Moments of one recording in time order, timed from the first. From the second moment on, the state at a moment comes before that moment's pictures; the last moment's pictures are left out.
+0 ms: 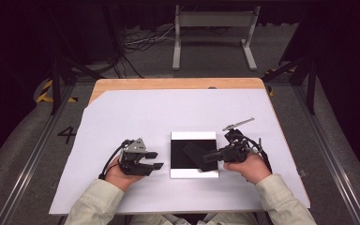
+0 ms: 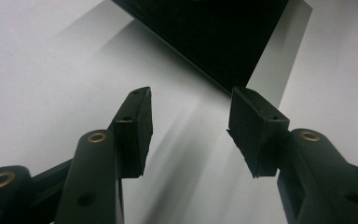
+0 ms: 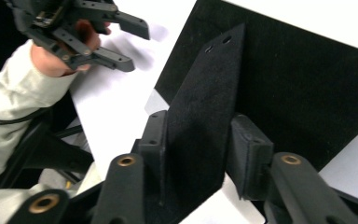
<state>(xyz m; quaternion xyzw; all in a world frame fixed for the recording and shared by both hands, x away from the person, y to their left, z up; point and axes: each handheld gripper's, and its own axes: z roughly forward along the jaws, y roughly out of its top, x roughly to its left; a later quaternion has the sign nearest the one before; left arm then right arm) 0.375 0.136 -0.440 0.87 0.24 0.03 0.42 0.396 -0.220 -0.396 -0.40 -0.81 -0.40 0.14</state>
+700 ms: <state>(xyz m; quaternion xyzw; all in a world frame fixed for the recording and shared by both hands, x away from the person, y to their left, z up) 0.375 0.135 -0.440 0.87 0.24 0.04 0.42 0.375 -0.228 -0.388 -0.32 -0.83 -0.40 0.20</state>
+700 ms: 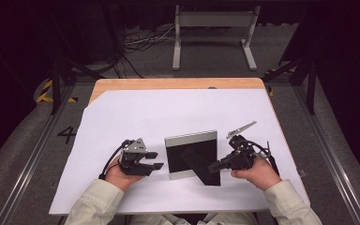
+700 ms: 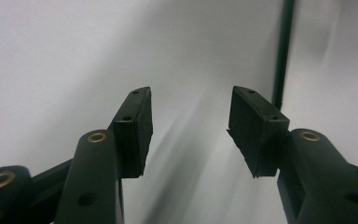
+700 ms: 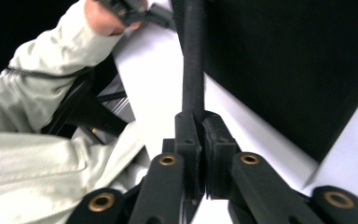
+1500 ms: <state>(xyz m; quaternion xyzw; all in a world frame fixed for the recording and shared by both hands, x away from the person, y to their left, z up) 0.375 0.136 -0.439 0.87 0.24 0.04 0.42 0.372 -0.216 -0.370 -0.29 -0.83 -0.46 0.09</state>
